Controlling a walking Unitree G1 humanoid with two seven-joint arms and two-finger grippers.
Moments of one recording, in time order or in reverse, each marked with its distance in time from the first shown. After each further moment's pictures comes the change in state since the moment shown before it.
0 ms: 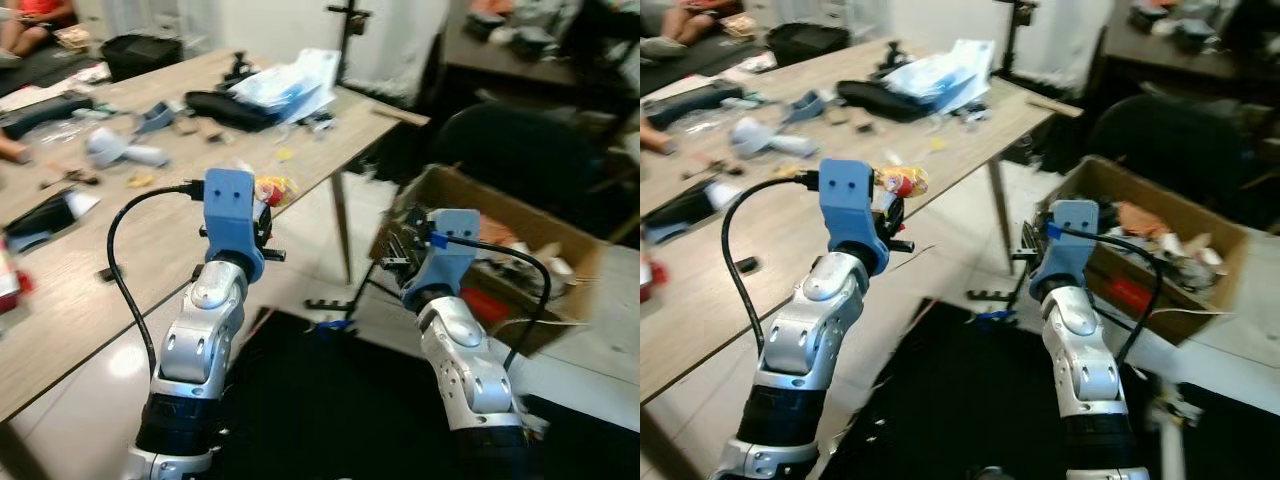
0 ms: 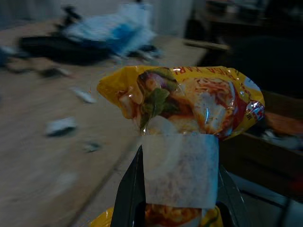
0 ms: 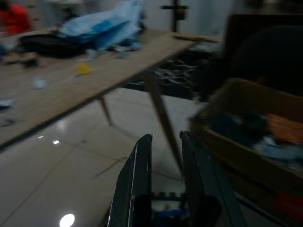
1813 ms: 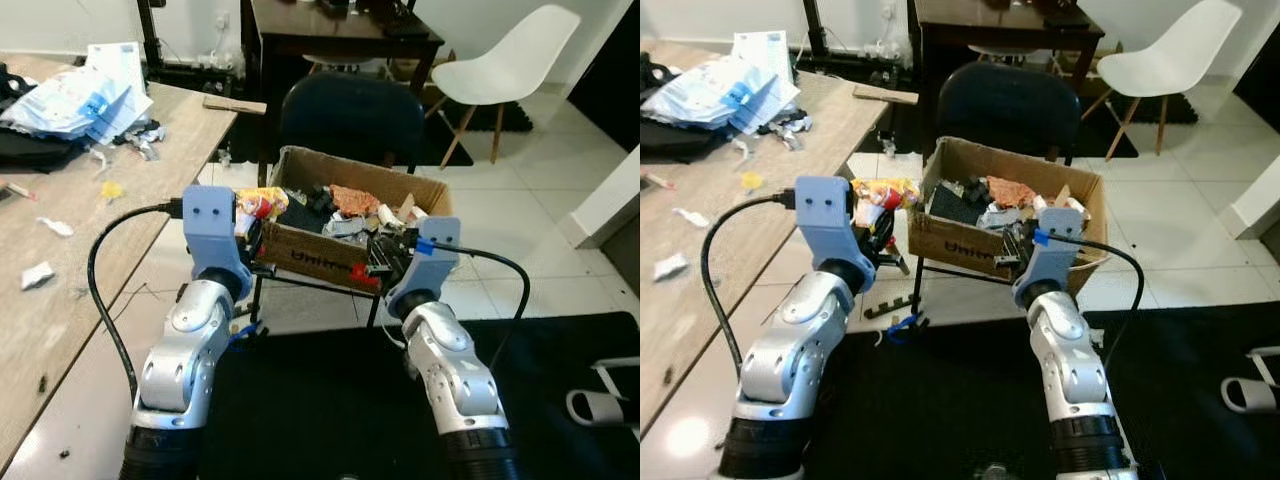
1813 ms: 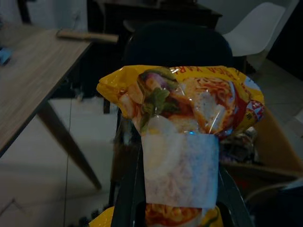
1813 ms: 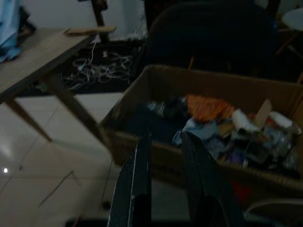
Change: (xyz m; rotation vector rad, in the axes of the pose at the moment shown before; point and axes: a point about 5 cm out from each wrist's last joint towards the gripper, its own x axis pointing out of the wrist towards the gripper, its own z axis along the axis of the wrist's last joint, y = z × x) left arm -0.022 0.002 -0.008 -0.091 -0.013 -0.029; right arm -0.002 0.004 -0.014 0.037 0.045 0.047
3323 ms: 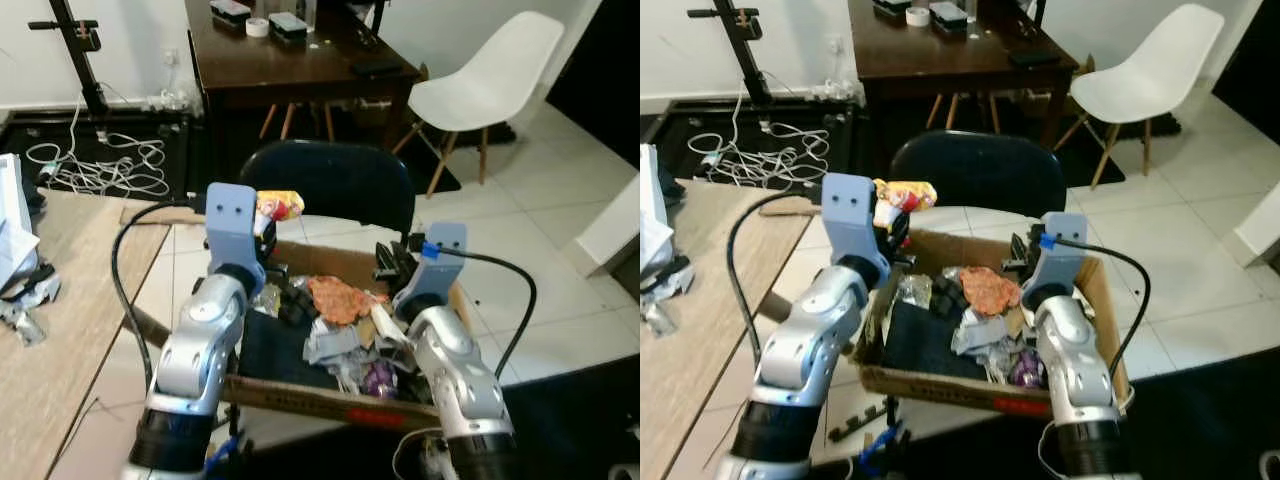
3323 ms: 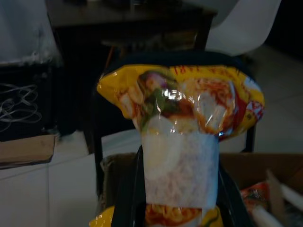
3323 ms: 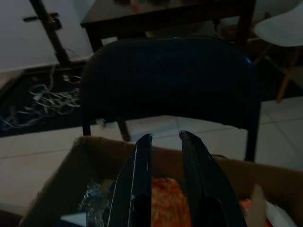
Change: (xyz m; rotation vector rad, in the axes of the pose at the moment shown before) left arm 0.015 -0.008 -0.009 0.061 0.042 -0.037; right arm -0.004 -0.007 -0.004 -0.013 0.008 -0.038
